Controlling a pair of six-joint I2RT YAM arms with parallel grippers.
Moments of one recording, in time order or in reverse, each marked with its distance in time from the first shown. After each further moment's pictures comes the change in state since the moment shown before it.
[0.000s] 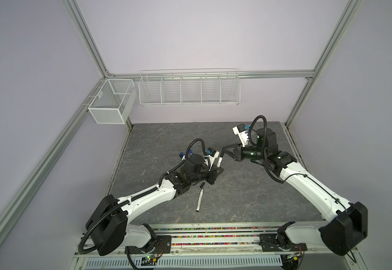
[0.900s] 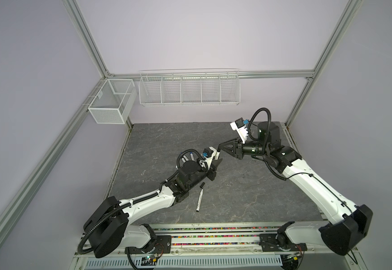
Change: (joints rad) left arm -0.037 -0.032 -0.152 0.507 -0.246 0.216; right arm 0.034 -0.001 0.151 -0.126 -0.059 -0.113
